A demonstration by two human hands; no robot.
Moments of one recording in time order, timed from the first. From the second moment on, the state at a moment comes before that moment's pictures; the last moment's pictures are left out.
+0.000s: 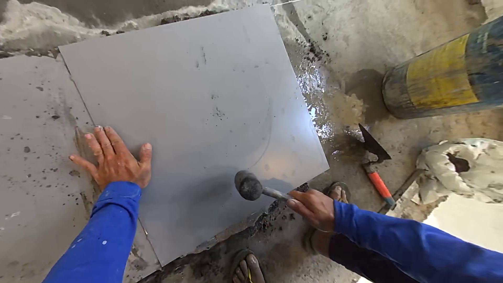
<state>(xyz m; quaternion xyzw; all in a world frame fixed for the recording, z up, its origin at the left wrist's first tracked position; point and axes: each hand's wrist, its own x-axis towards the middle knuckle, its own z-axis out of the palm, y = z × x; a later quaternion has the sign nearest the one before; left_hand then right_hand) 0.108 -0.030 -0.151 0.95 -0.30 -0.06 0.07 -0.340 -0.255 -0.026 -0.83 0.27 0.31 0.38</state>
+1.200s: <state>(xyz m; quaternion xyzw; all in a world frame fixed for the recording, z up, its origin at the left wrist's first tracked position) 0.113 -0.025 -0.170 0.95 -0.30 0.01 0.07 -0.261 -0.250 -0.063 -0.70 0.52 -0.03 0.49</state>
